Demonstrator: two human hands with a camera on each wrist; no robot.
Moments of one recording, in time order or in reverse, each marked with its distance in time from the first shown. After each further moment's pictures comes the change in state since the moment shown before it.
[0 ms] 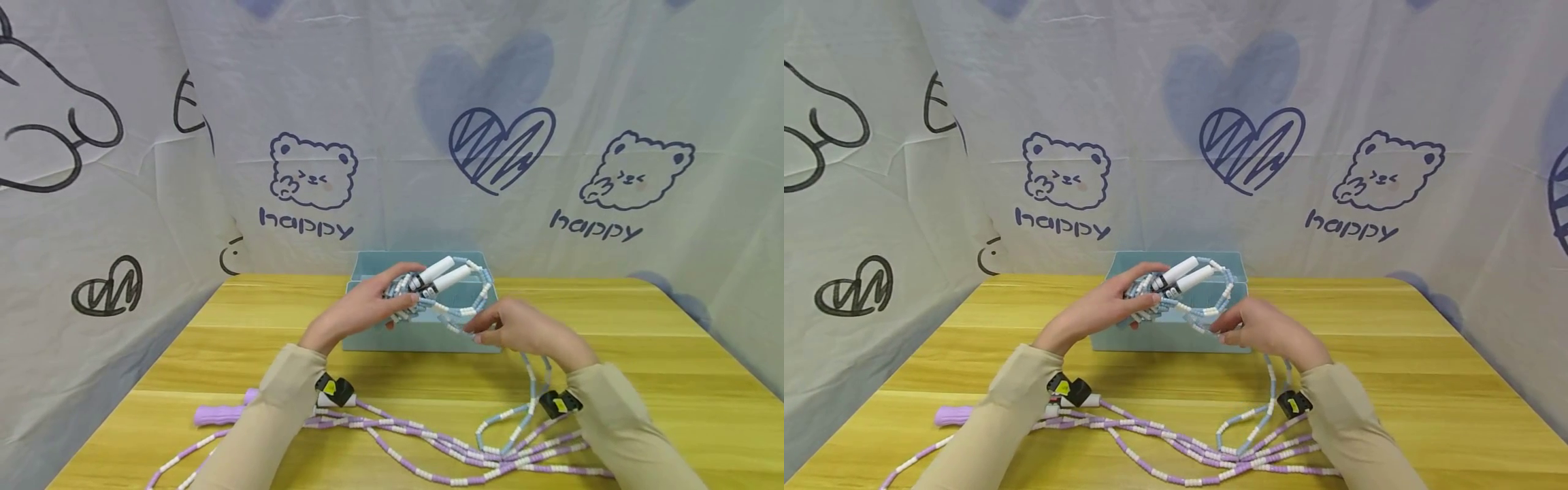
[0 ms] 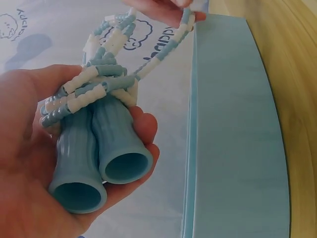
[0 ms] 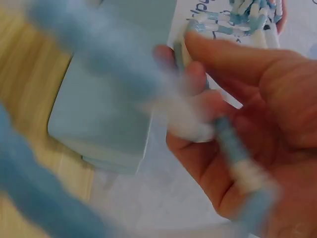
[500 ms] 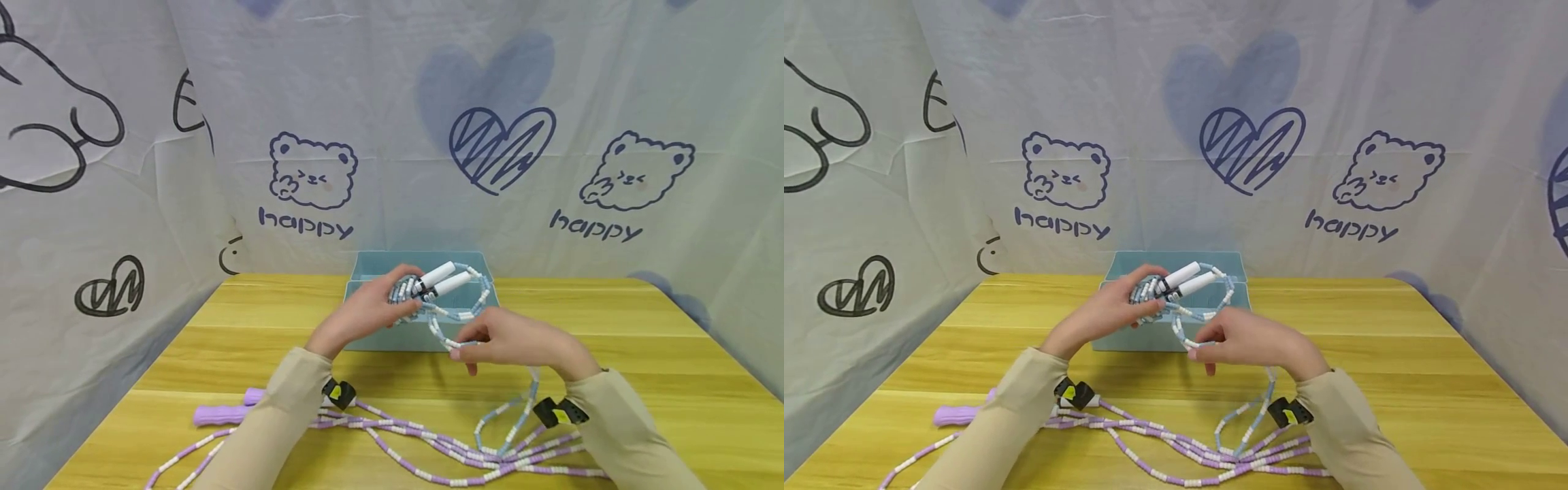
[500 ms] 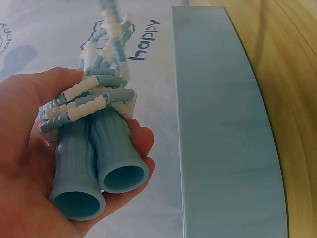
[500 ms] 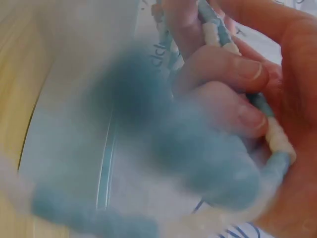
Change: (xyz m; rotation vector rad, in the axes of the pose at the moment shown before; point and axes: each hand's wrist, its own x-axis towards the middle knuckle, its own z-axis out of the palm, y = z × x) left_hand 0.003 -0.001 0.008 0.144 0.053 -0.028; right_hand -0.007 -0.041 0.002 0.068 -0.175 -0.124
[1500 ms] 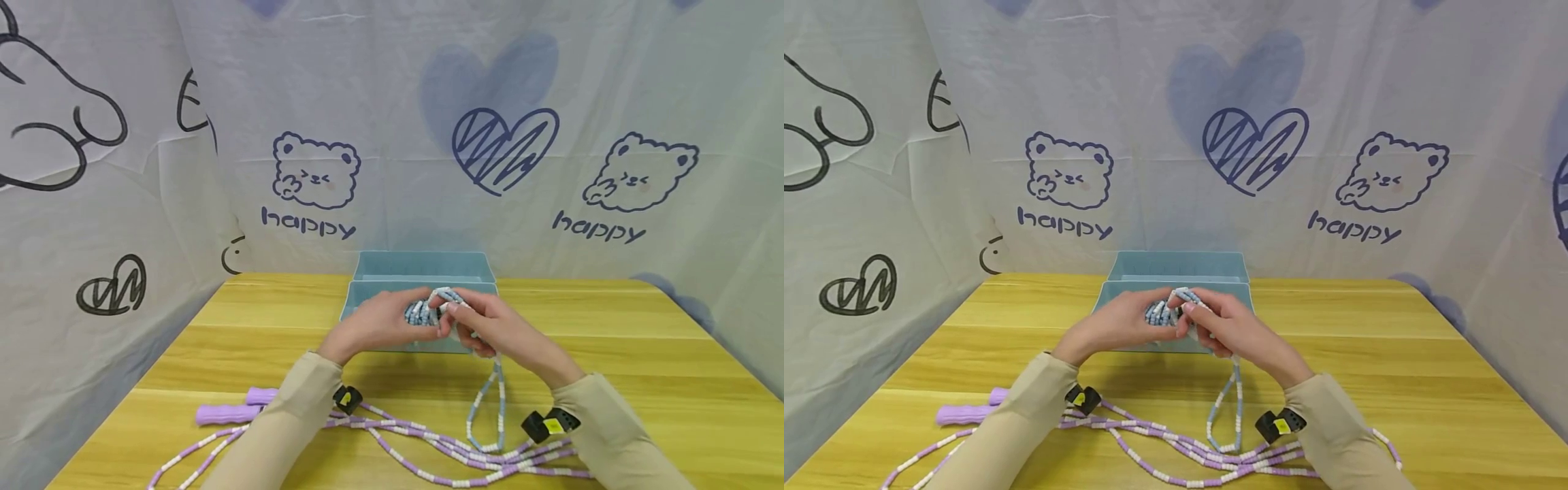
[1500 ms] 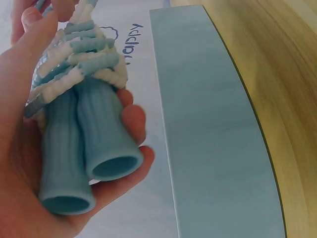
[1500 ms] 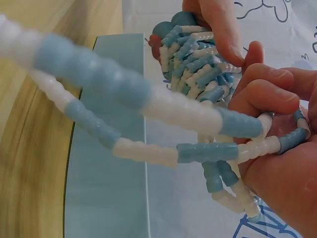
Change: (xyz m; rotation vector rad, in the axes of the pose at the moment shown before) left_hand -0.002 0.003 0.016 0.273 -0.083 0.076; right_hand 0.013 -0.002 0.014 0.571 0.230 -0.164
